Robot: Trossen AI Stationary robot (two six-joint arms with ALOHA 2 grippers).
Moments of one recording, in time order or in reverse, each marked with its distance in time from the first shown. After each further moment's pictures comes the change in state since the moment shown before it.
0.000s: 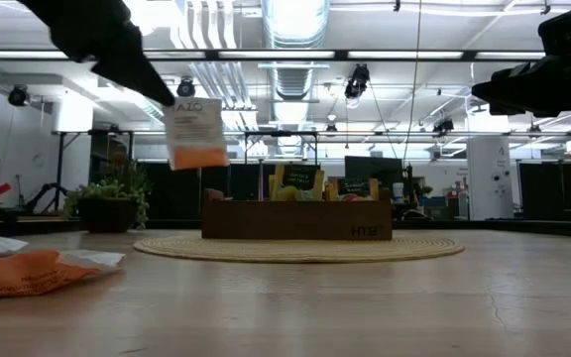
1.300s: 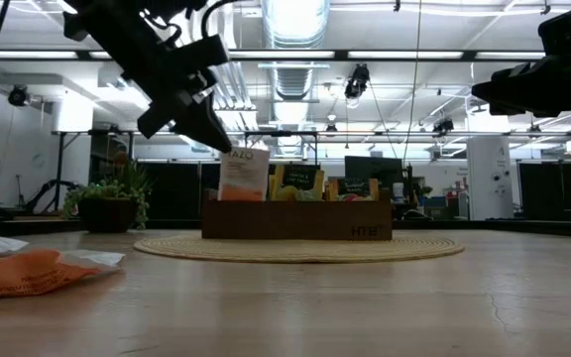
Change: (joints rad) left arm 0.447 -0.002 -0.129 0.449 0.360 0.851; right arm 0.000 0.000 0.000 0.000 0.000 0.000
